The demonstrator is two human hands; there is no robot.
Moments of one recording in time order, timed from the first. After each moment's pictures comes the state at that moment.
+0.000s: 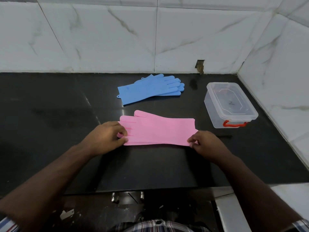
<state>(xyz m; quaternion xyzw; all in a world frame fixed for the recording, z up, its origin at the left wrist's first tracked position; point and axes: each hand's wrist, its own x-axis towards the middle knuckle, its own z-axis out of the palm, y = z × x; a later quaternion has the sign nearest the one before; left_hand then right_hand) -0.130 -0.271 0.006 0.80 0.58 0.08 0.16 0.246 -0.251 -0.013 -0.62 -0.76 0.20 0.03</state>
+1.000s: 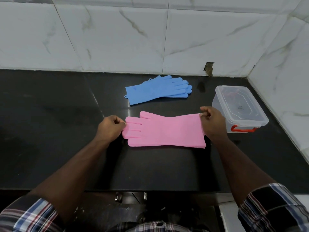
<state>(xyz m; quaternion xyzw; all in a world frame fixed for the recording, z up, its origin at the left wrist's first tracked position) -0.124 -0.243 -0.018 0.45 0.77 0.32 0.32 0.228 -0.183 -0.012 -0.70 -0.62 0.16 0.33</state>
